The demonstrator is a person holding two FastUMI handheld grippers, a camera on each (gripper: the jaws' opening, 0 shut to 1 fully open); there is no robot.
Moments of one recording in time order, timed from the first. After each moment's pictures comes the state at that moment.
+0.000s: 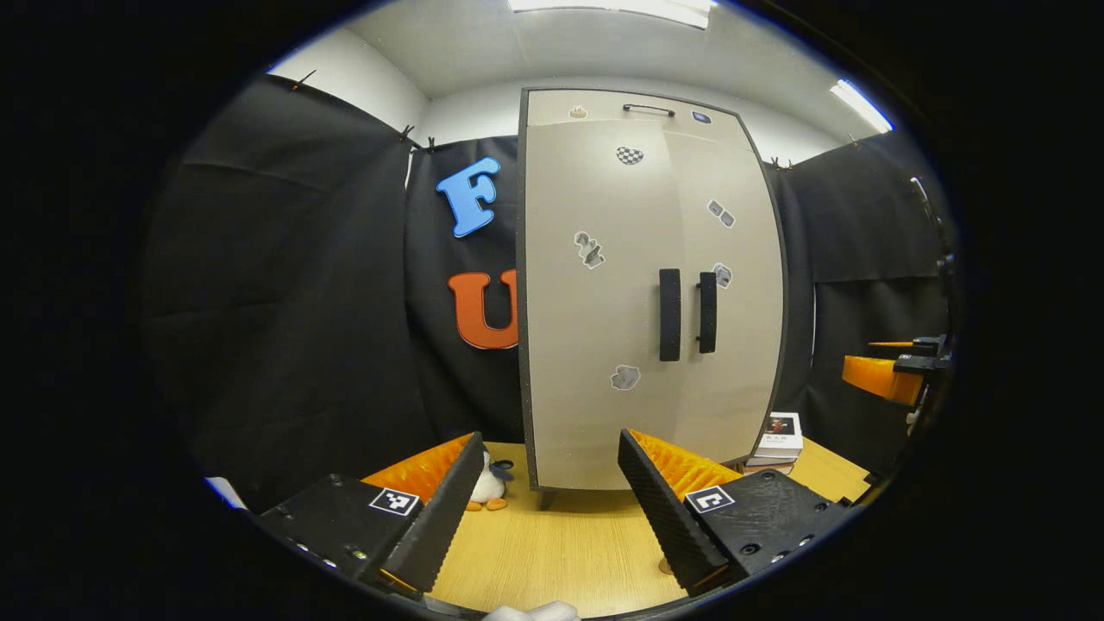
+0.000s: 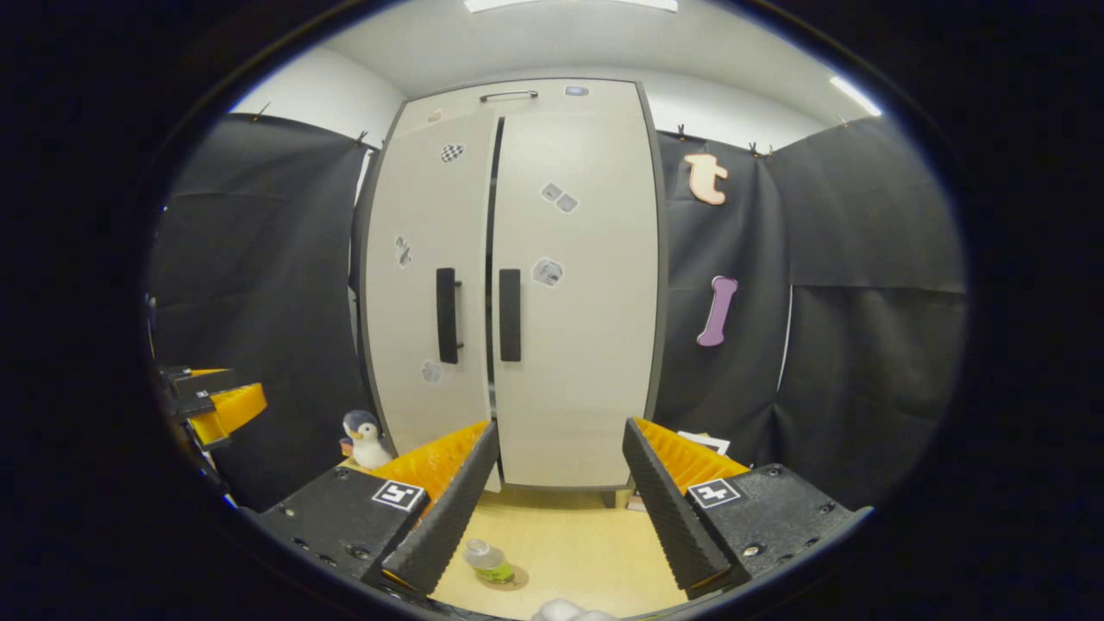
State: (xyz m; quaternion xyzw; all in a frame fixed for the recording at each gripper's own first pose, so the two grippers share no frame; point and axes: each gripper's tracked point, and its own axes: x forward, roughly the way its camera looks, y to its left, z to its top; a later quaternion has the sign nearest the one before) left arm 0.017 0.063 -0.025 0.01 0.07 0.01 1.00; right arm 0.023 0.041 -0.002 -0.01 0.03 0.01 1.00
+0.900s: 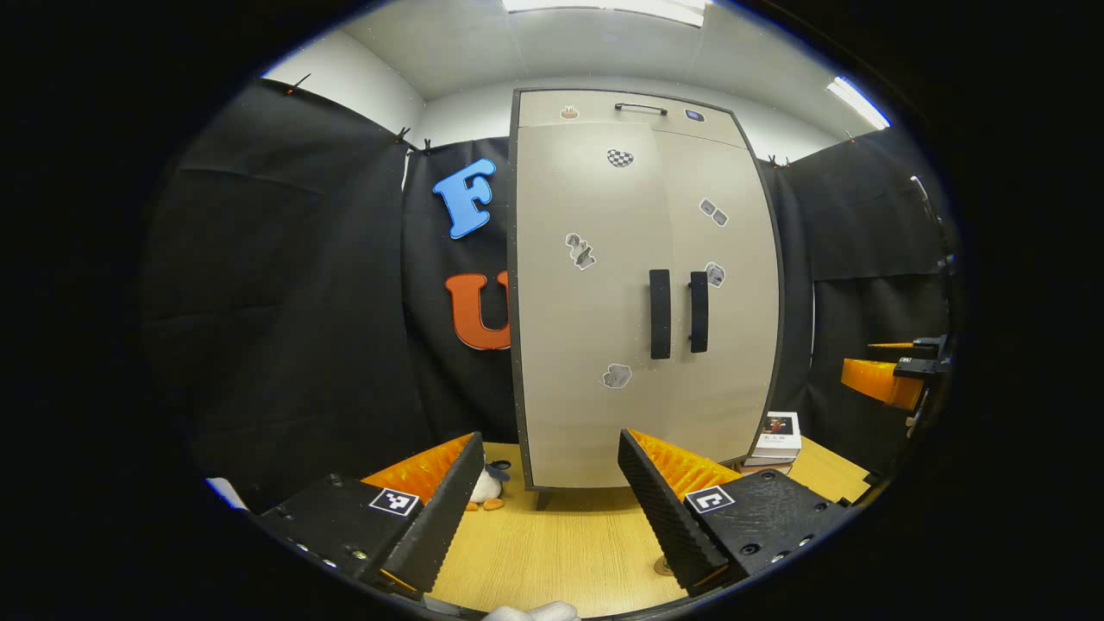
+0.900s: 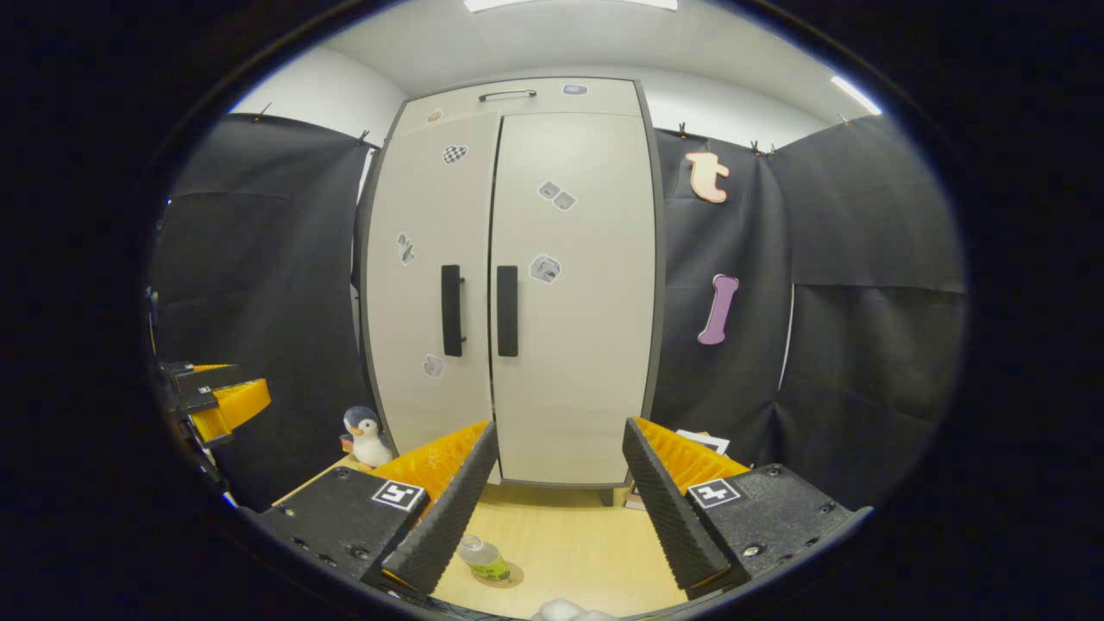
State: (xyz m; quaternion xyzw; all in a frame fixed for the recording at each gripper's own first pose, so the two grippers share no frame) left arm 0.016 0.049 -0.024 0.01 0.07 0.01 1.00; right arm 0.019 0.030 -0.006 -0.01 0.04 0.01 1.00
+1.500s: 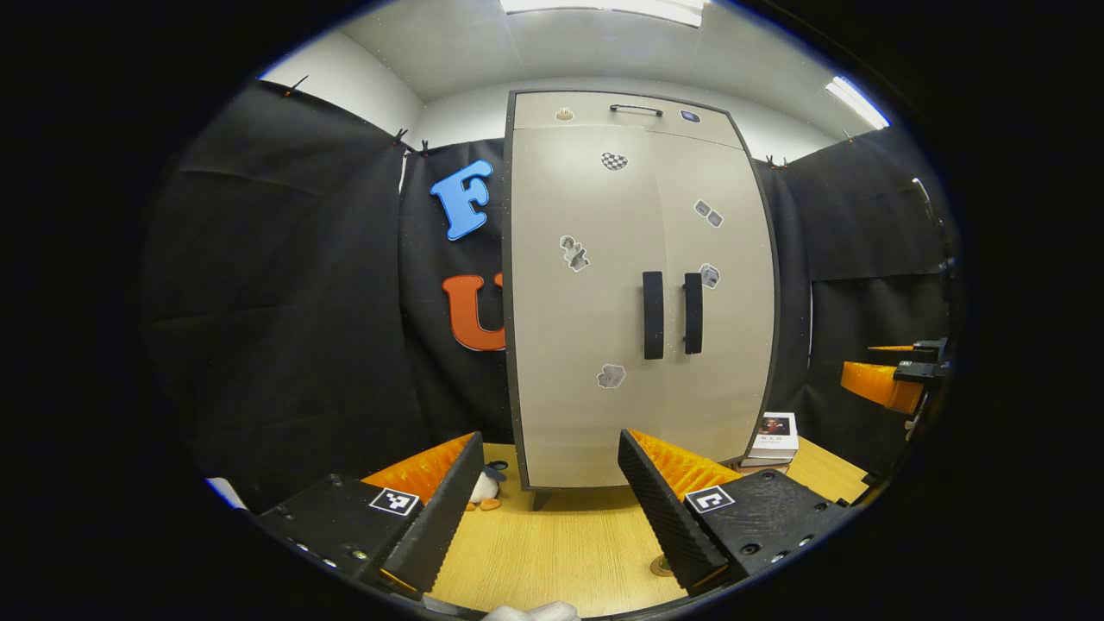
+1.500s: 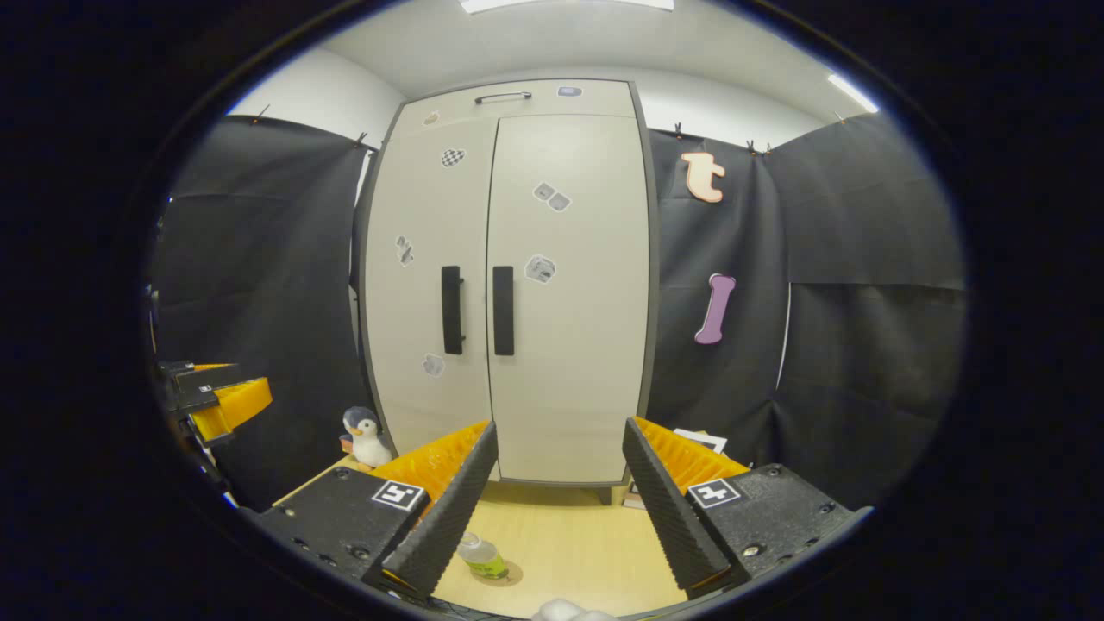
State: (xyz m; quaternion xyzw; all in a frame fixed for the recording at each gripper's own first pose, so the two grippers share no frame) left arm 0.012 0.045 -0.020 0.01 0.06 0.01 1.00; right arm 0.013 0.027 -0.006 -0.01 0.03 0.01 1.00
